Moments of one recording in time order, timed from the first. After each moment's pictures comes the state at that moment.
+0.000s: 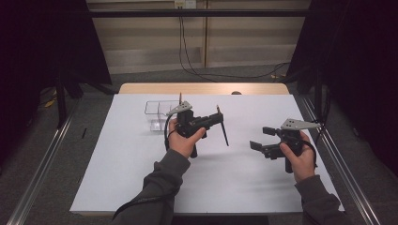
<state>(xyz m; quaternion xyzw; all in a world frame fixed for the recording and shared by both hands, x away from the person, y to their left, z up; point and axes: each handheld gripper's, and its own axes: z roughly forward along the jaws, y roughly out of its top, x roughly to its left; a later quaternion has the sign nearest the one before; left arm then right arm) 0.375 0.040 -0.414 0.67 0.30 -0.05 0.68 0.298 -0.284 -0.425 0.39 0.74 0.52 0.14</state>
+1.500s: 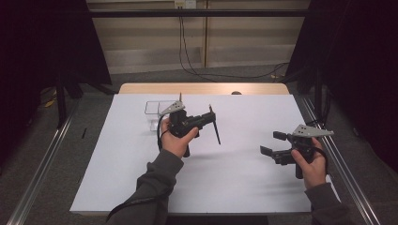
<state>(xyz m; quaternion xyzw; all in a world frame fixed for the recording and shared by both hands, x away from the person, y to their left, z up) 0.375 0.061 -0.410 0.68 0.31 -0.02 0.67 0.278 -0.310 -0.430 0.40 0.74 0.52 0.16</state>
